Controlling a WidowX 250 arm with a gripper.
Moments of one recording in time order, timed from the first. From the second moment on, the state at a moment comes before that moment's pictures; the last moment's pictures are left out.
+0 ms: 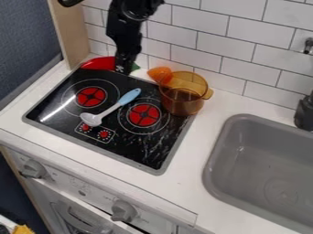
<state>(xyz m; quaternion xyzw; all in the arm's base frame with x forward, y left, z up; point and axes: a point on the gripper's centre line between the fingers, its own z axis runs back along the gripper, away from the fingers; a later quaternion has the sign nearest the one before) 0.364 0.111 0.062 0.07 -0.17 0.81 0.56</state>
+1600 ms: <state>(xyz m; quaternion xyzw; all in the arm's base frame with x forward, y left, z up) 0.365 0.172 -0.009 0.06 -0.08 0.85 0.52</state>
